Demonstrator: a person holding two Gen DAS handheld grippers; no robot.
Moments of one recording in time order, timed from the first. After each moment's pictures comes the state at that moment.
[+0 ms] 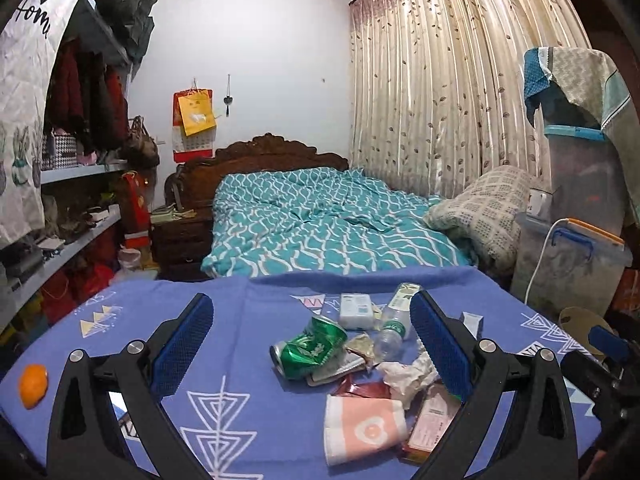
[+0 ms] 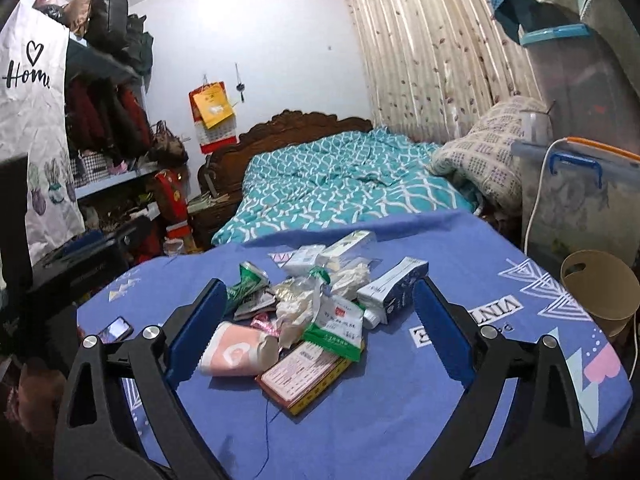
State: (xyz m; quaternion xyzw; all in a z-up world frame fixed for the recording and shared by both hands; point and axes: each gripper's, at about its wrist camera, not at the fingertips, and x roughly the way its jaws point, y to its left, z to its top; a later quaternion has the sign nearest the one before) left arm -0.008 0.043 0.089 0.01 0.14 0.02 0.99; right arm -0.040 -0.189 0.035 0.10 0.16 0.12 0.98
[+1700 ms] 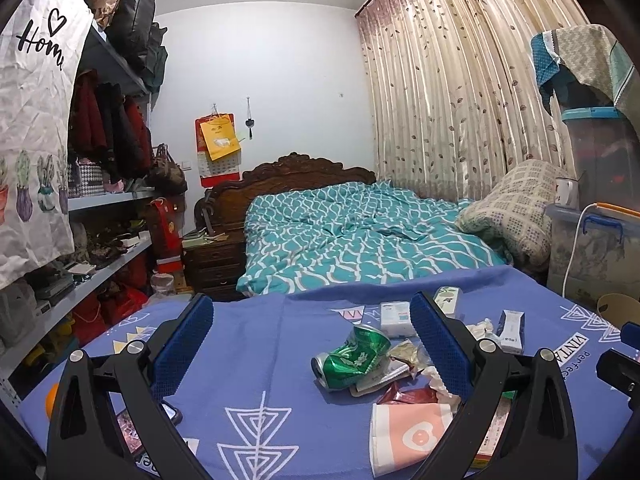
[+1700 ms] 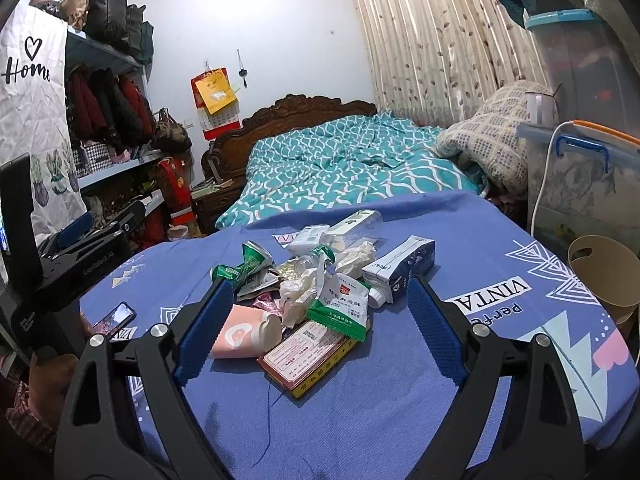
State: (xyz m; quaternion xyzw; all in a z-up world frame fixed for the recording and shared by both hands) left arm -0.007 0.046 0.075 0.06 0.10 0.07 0.99; right arm -0.040 -0.189 0.020 0.10 0.18 0.12 0.97
